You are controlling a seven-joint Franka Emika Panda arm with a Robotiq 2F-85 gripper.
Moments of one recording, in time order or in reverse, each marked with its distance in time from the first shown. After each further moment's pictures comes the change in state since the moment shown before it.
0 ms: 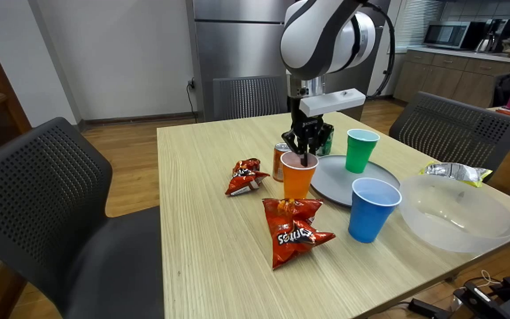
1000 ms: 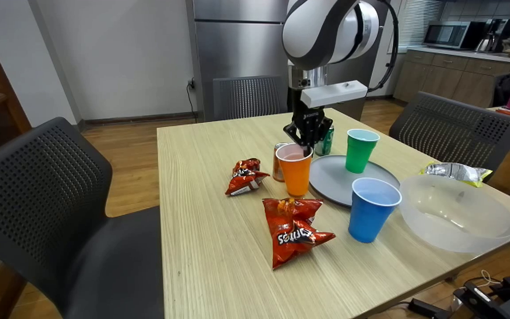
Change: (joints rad) arm -0.009 -0.031 0.000 -0.002 0.002 -0.007 -0.002
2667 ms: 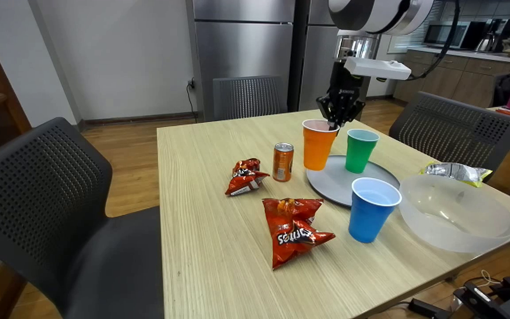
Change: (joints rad) arm -0.191 -0.132 0.016 -0.088 0.248 0.016 -0.224
